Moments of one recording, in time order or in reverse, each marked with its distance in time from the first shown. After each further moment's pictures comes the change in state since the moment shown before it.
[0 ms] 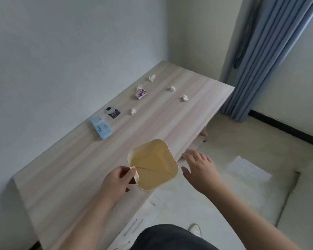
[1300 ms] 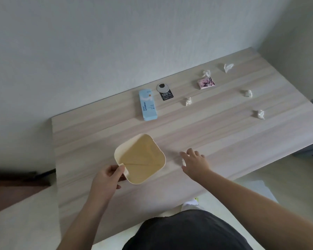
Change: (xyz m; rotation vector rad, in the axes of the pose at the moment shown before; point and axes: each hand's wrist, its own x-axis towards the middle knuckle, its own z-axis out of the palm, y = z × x) left_hand 0.070 -0.096 -0.082 -0.343 0.414 -0.358; right_hand 0.200 -0.091 0.131 -0.319 -0.547 -0.368
